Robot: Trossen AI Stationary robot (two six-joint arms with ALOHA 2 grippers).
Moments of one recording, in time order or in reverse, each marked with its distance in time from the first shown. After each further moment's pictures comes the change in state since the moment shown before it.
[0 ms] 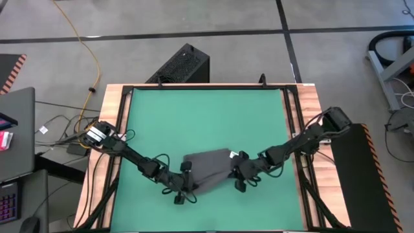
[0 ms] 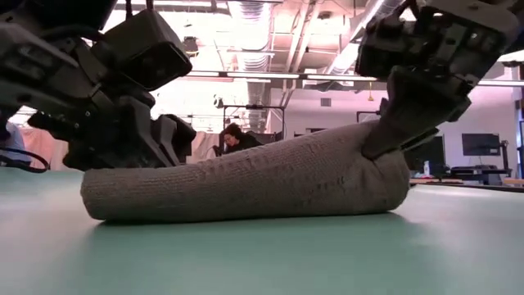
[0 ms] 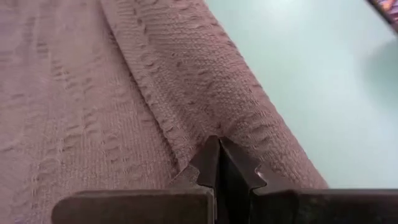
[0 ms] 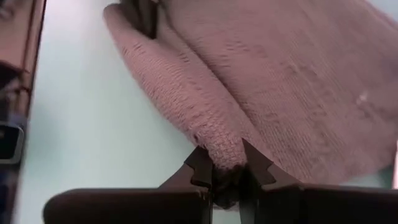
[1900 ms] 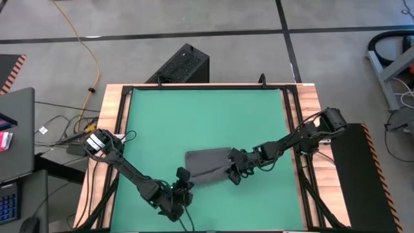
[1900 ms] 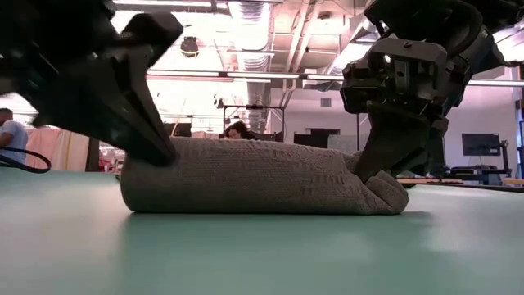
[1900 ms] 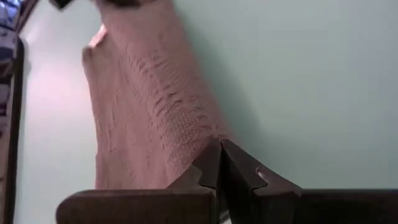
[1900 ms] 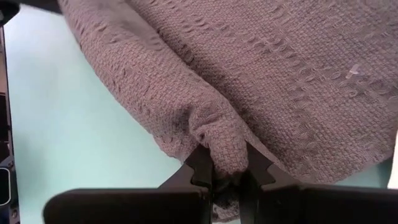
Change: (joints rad) left arm -0.177 0.053 0.410 -0.677 -0.543 0.268; right arm -0.120 0.117 -0.001 -0.035 -0.121 0.181
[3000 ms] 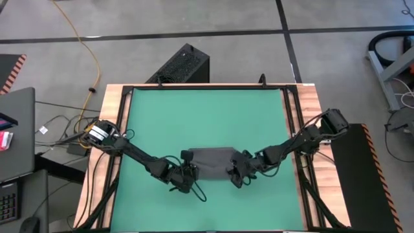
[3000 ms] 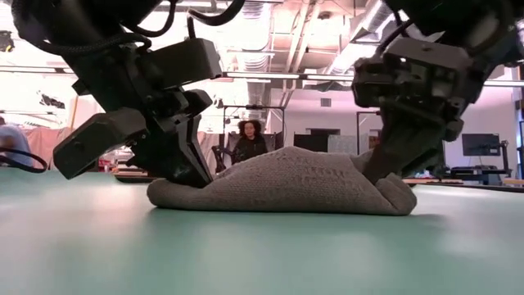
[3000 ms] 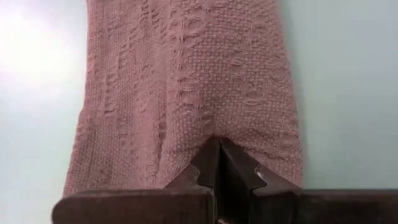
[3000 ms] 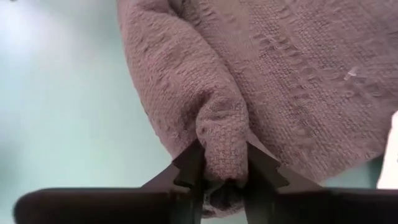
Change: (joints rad) left arm 0.255 -0.011 -0.178 0.098 0.251 -0.108; right arm 0.099 -0.026 0.001 -0.054 0.100 0.034
